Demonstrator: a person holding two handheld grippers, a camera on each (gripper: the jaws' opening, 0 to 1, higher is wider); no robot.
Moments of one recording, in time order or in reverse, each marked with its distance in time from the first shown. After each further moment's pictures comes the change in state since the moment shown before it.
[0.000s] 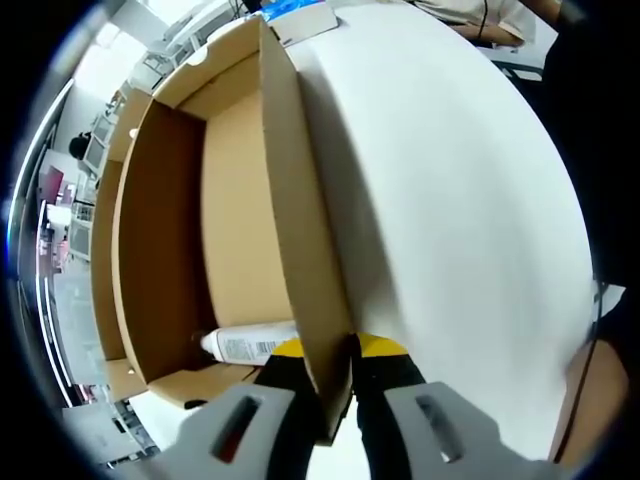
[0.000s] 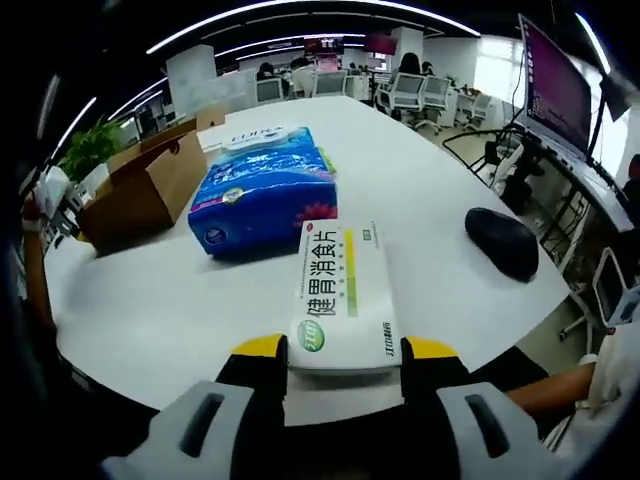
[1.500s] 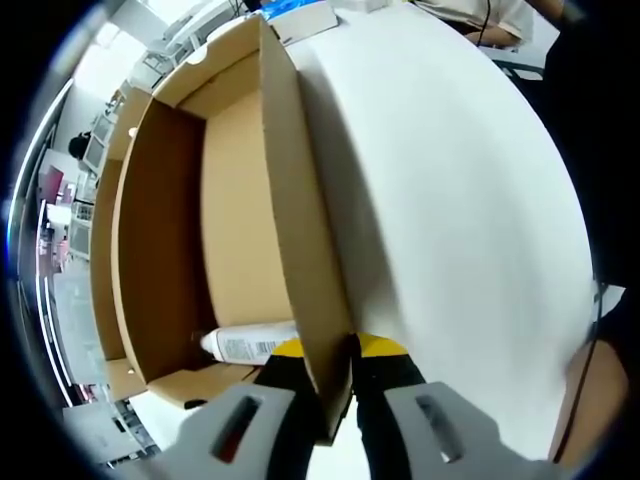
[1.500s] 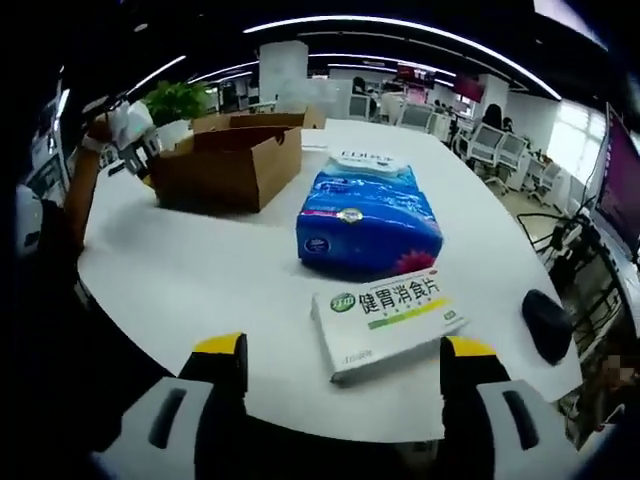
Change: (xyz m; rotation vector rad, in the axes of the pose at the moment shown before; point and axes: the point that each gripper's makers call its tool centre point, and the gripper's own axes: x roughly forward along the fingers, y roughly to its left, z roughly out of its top) left arm 0.000 0.000 -0.001 -0.001 0.005 0.000; right arm -0.015 0.053 0.023 -0.398 -0.163 0.197
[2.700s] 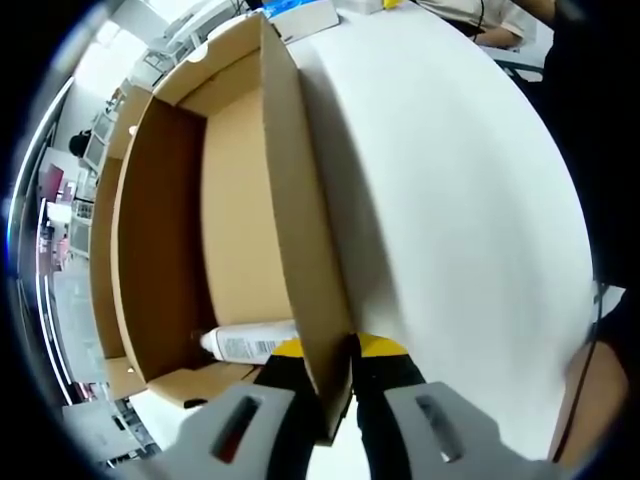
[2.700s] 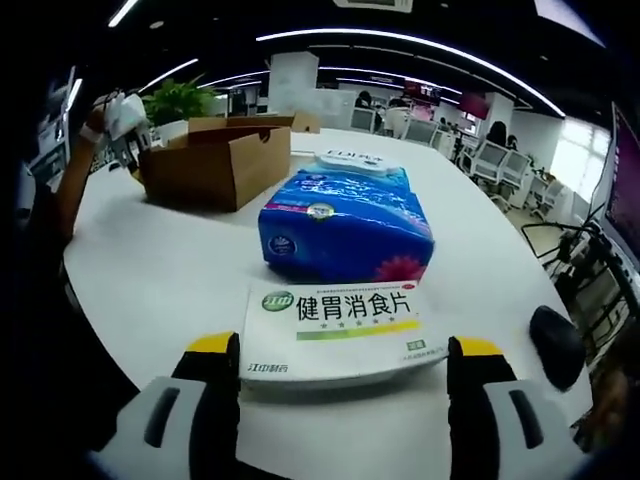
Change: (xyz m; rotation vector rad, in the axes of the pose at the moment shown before) left arm 0.000 0.000 0.000 -0.005 0.008 0.001; right arm 0.039 -0.012 -0.006 0.041 -0.032 -0.004
